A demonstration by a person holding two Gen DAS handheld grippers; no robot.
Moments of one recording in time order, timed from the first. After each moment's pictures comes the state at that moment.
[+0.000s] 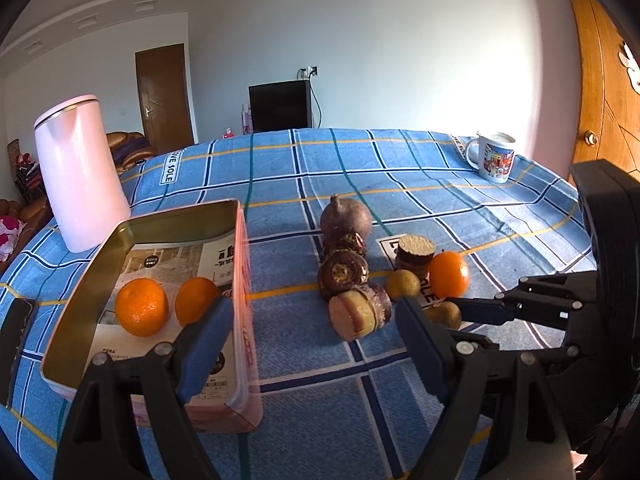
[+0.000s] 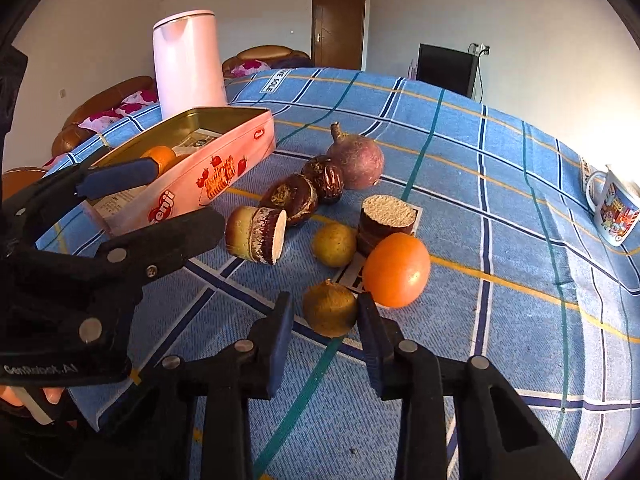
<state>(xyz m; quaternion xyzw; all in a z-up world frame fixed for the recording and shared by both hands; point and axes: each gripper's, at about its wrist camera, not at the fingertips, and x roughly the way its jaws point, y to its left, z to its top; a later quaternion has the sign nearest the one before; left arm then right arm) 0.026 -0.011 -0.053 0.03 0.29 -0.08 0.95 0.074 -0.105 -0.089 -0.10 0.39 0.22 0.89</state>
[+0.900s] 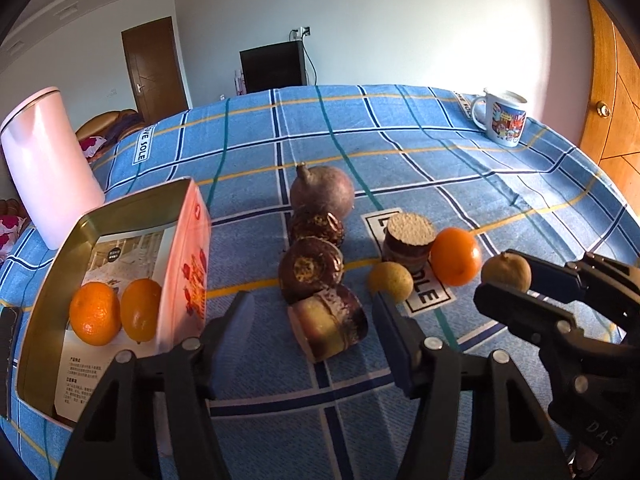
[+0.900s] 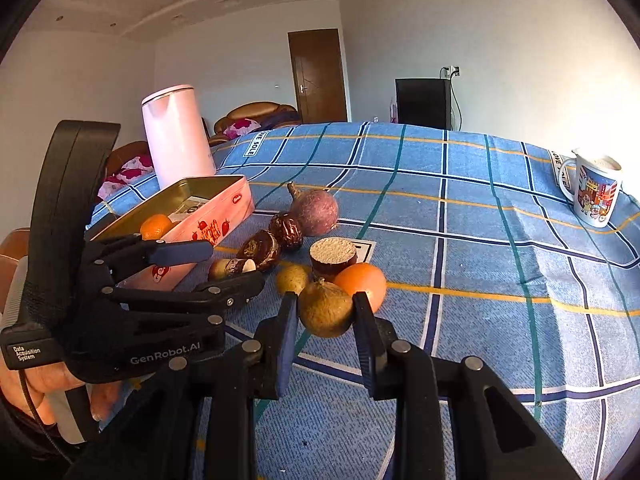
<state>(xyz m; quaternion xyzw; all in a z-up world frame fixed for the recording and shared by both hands) 0.063 -0.051 -0.068 0.06 0.36 -0.07 0.93 0.060 -0.153 -0.072 -0.01 0.30 0.21 0.93</state>
